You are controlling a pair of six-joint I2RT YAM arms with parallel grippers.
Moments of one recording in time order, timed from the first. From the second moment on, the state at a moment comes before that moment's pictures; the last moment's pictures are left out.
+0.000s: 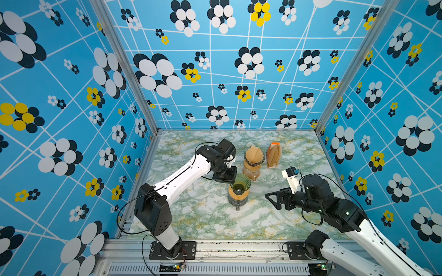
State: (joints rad) left arm -0.66 1.65 1.49 -1.10 0.35 -0.44; right arm 0.67 0.69 0.82 -0.79 -0.17 0.46
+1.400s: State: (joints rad) left arm -0.66 1.65 1.43 -1.04 0.34 -0.45; right arm 0.67 0.70 0.81 -0.79 -0.17 0.46
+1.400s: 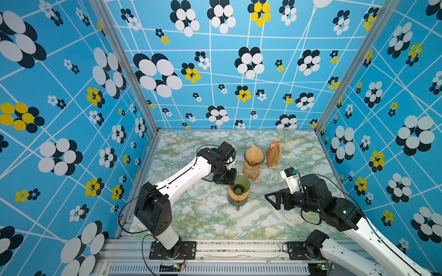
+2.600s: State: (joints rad) left arm -0.66 1.63 1.42 -1.03 0.34 -0.45; right arm 0.67 0.70 0.81 -0.79 -0.15 0.46
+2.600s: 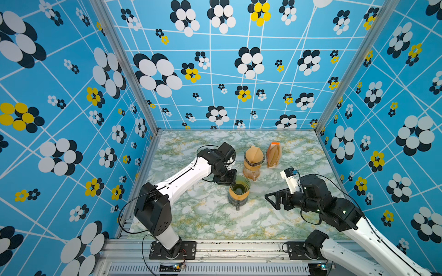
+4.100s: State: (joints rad) left arm -0.58 1.21 1.14 -0.40 0.59 -0.30; right arm 0.21 1.46 1.21 -0.60 -0.16 0.38
